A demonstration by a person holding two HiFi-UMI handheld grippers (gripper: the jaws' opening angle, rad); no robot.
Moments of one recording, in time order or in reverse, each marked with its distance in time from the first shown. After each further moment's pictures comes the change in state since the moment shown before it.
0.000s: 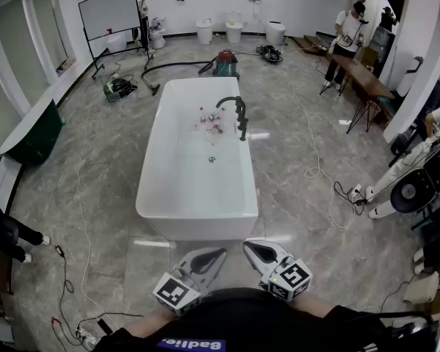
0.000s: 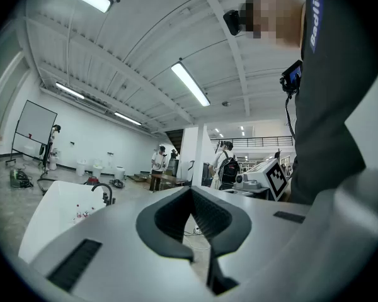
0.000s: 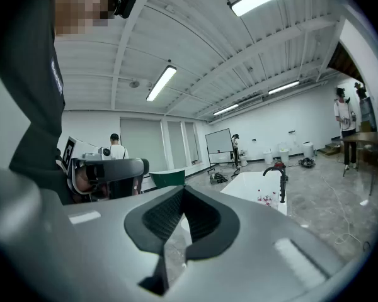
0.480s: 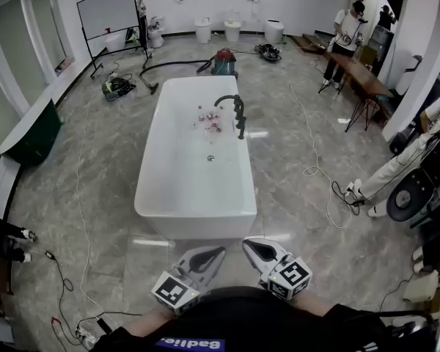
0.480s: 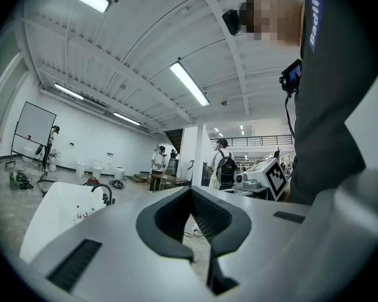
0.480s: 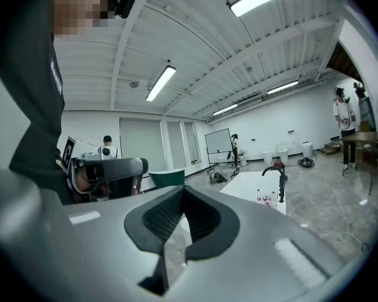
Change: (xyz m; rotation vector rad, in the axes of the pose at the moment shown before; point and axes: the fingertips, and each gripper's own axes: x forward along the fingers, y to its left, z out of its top) left arm 0.000 -0.004 0.001 0.012 0.006 -0.001; right arm -0.005 0.000 0.000 0.001 -0.005 -0.002
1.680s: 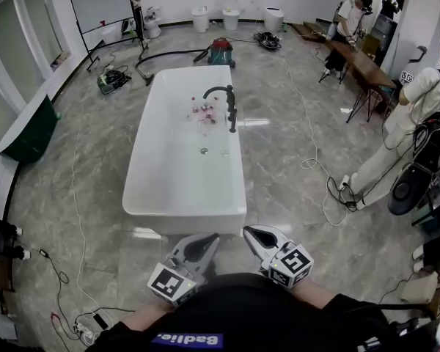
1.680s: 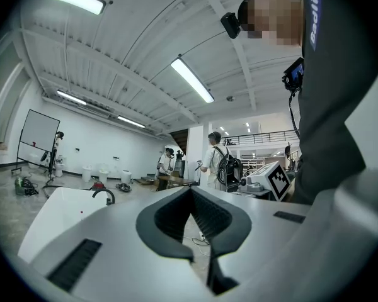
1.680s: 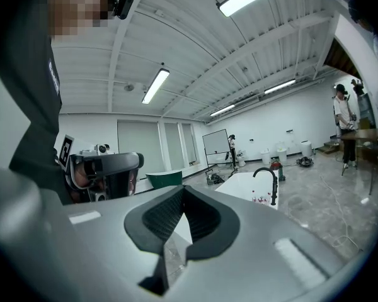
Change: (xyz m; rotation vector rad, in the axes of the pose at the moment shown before) left arm 0.104 0.021 -0.004 0.034 -0.010 0.070; right arm -0.014 -0.118 -0.001 0.016 -0.016 0.004
